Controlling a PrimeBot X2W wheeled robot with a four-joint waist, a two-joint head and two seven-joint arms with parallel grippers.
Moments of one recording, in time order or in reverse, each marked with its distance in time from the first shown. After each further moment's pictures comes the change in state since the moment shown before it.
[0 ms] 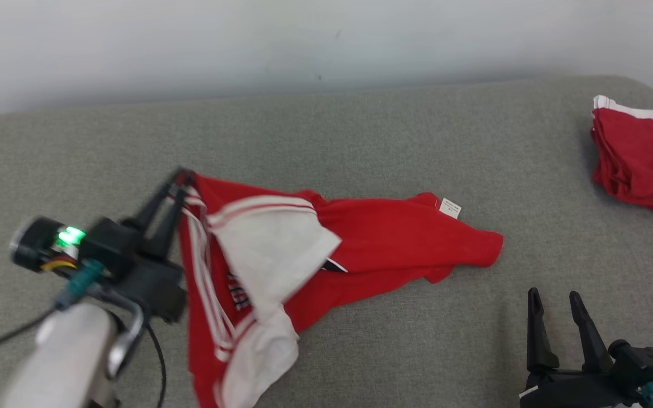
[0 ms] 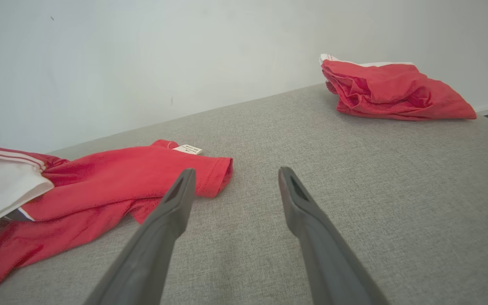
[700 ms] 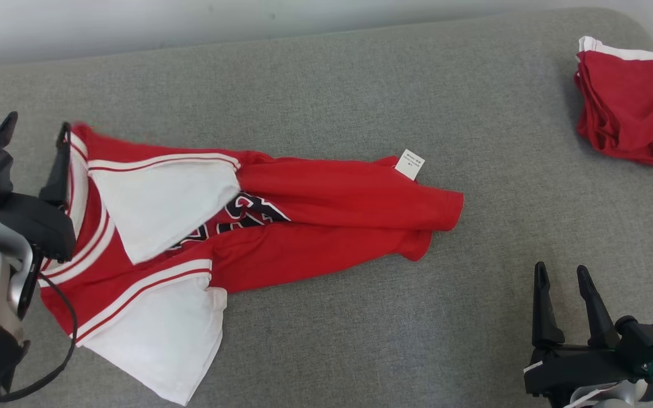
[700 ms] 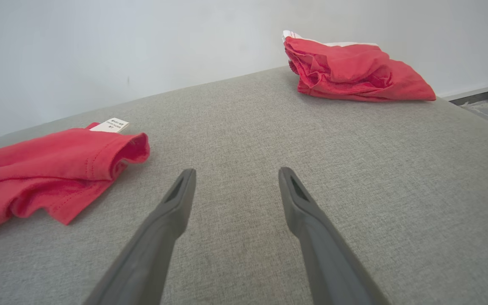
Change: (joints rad) left arm -0.290 0.115 0.076 0.469 -0.044 0.001 -0.054; right arm -0.074 -0.014 -0.017 0.011 -0.013 0.000 0.000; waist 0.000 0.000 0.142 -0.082
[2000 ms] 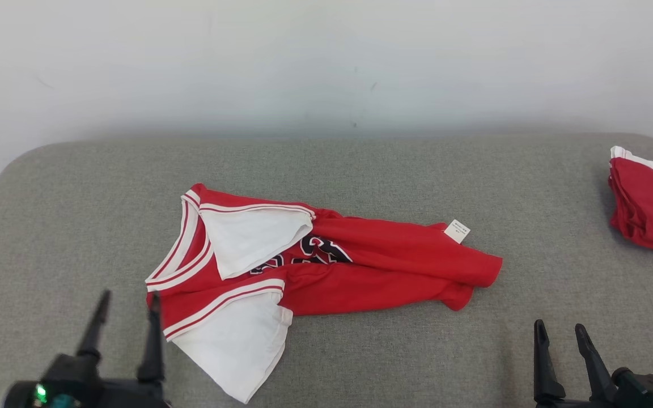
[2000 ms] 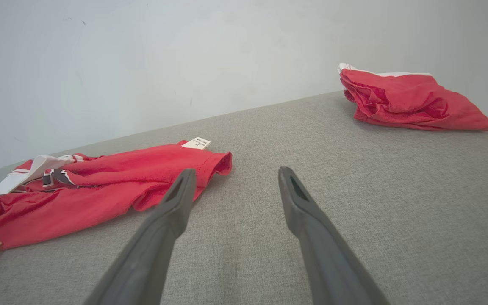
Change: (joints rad) left arm 0.686 -0.236 0.207 -0.533 0.021 0.087 -0.015; right arm 0.128 0.011 0.006 0.027 0.006 0.000 0.000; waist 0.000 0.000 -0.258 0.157
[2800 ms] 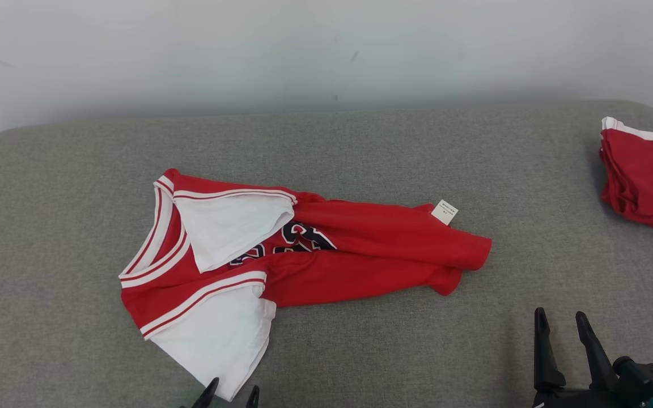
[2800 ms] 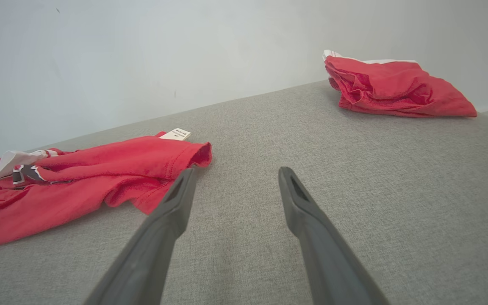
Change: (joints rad) left arm 0.044 -0.124 -0.202 0.310 0.081 -0.067 0.000; right arm -0.022 -0.006 -0.002 -0.006 0.002 0.000 0.000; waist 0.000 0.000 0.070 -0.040
